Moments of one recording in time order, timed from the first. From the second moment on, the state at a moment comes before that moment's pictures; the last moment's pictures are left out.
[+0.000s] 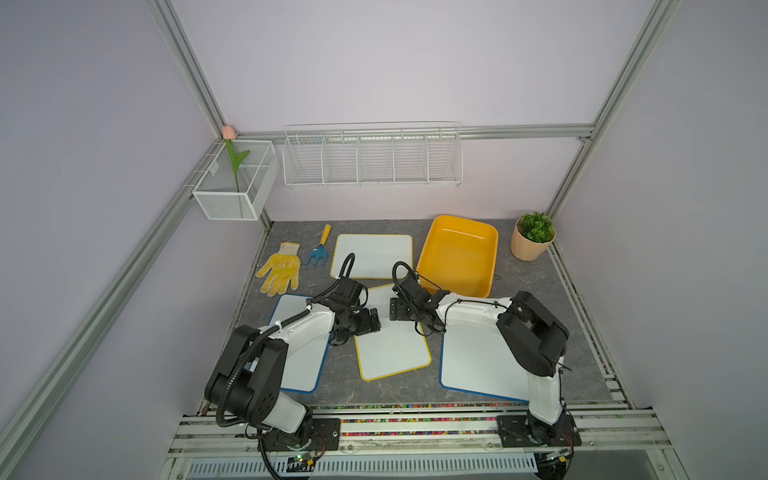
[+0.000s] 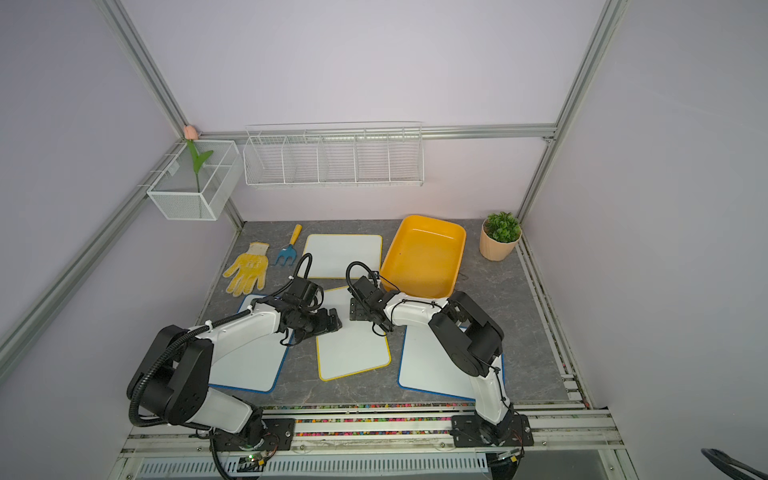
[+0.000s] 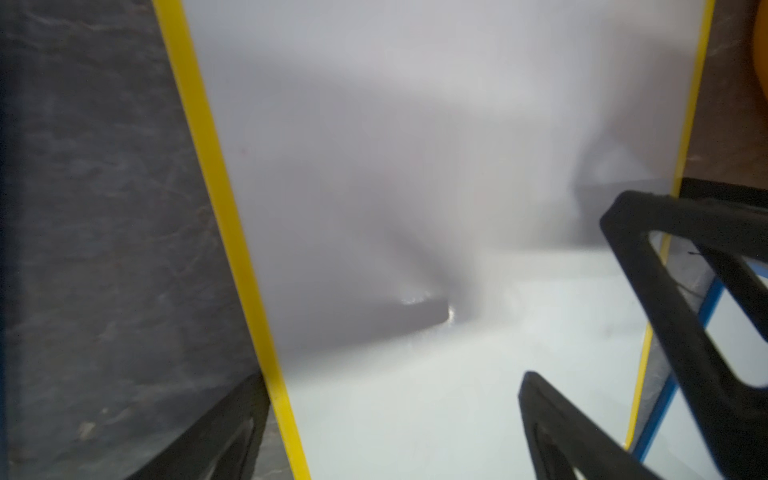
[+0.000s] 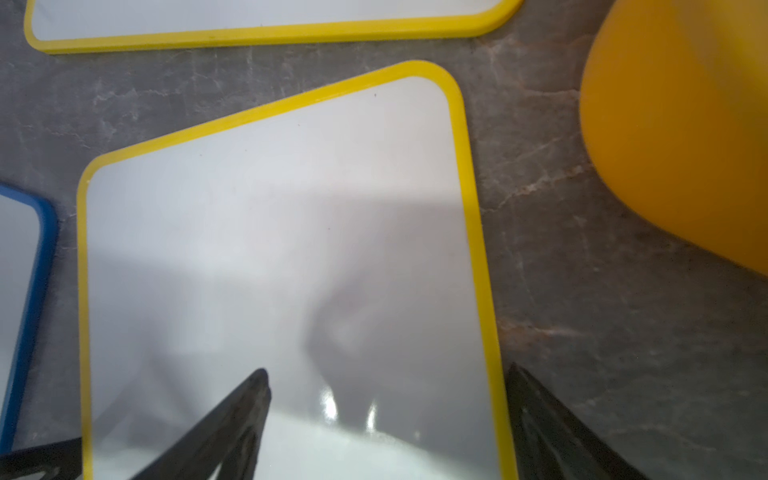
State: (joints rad) left arm -0.48 1.51 0.79 -0.47 0.19 -0.58; right arm 0.87 1.99 1.26 -0.27 0.17 0.75
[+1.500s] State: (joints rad) left arm -0.50 1.57 0.88 -0.58 -0.11 -0.80; right arm 0.98 1.87 1.00 -0.04 0.46 0.61
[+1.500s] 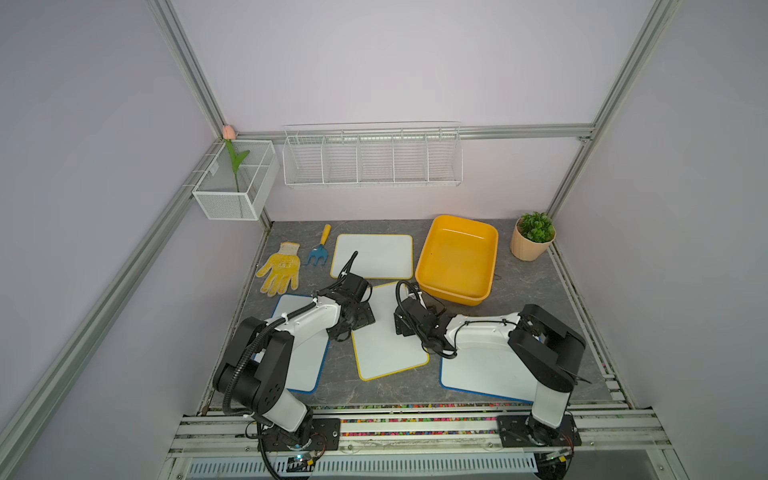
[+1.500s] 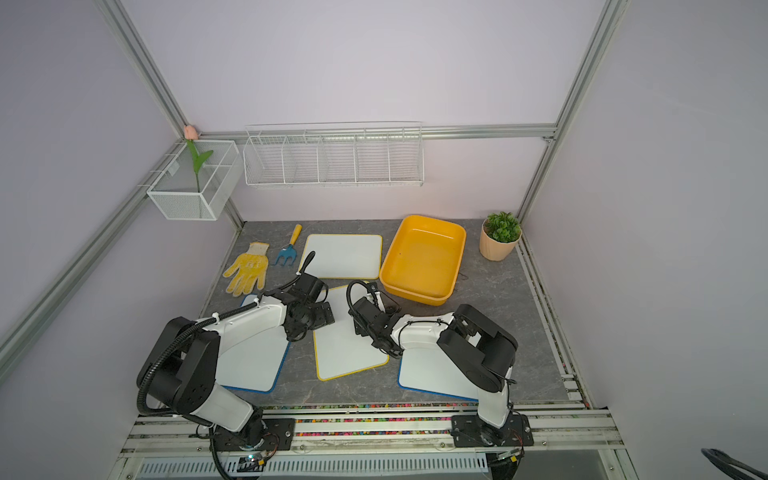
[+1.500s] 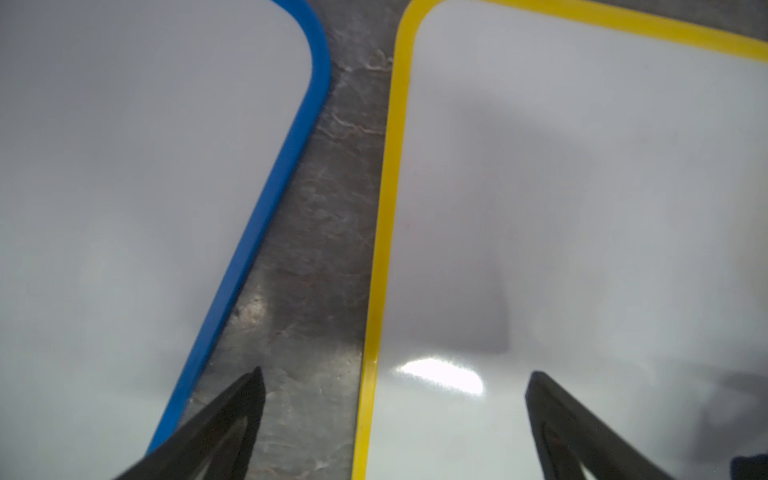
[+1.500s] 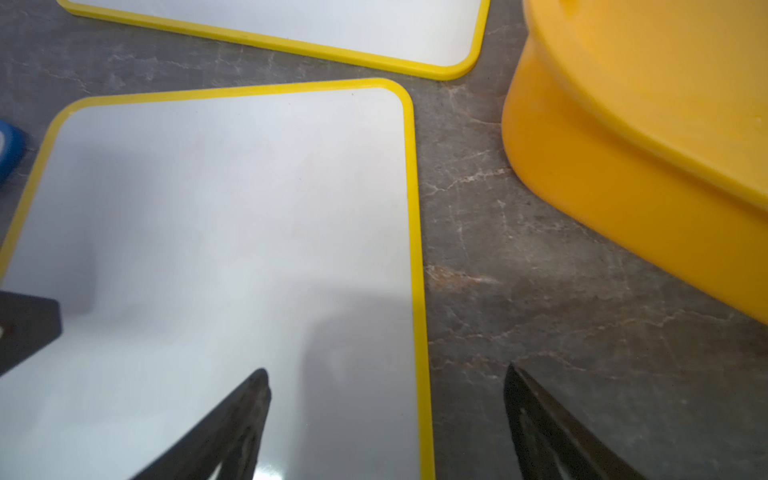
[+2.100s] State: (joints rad) left arm -0.57 1.73 1.01 -0.60 -0.17 -0.88; right arm 0.99 1.93 1.01 0.02 0.46 0.65
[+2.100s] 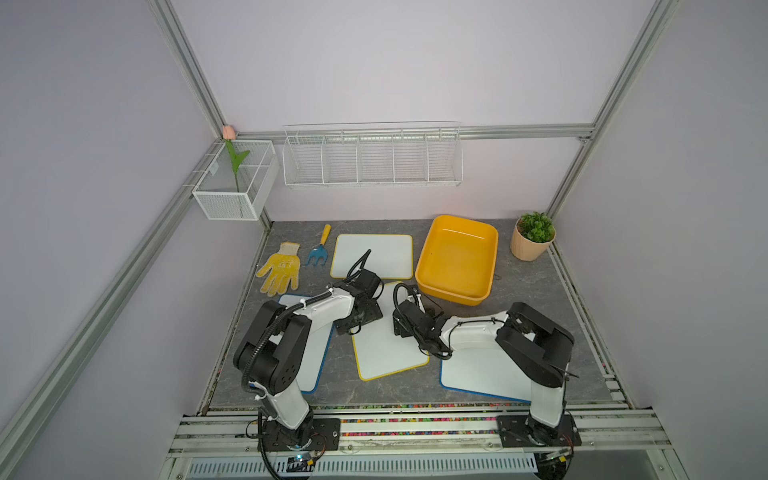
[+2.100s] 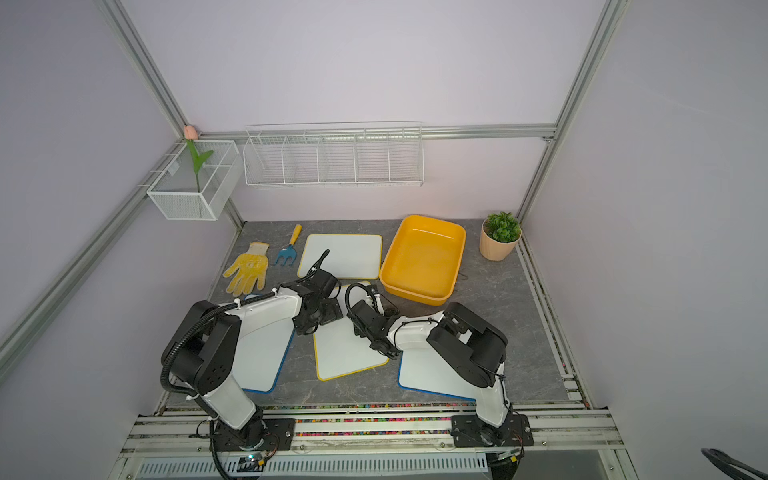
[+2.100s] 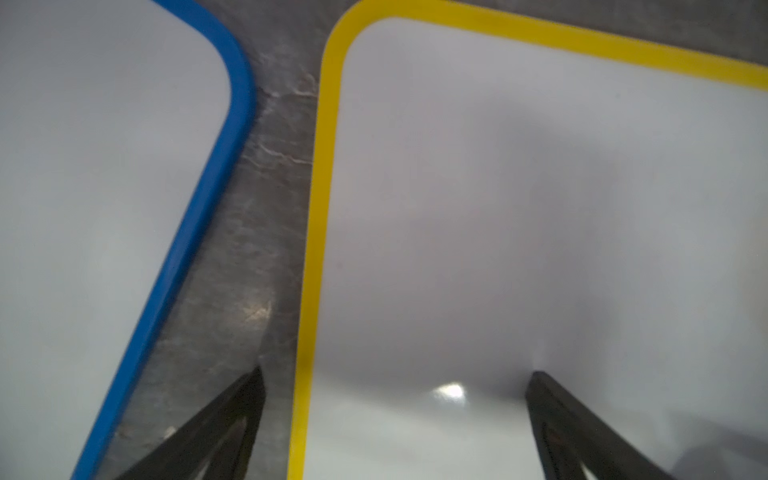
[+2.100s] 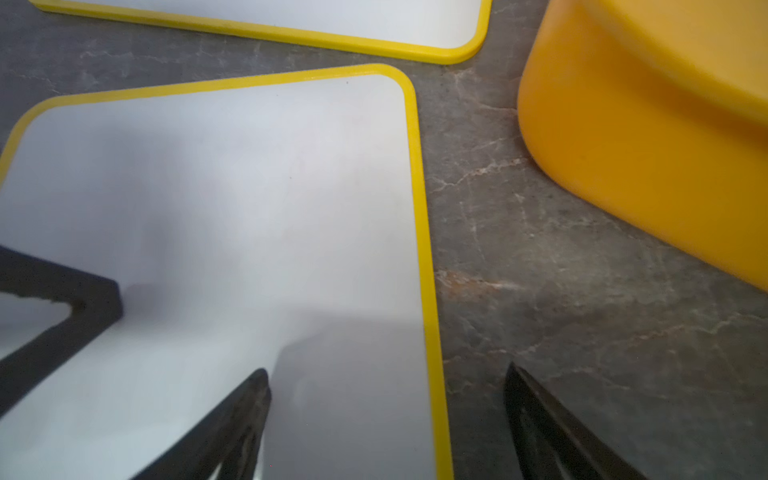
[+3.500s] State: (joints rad) left arm -0.41 1.45 0.77 -0.29 0.25 -1.22; right arm 0.93 1.95 0.99 0.17 0.38 0.69
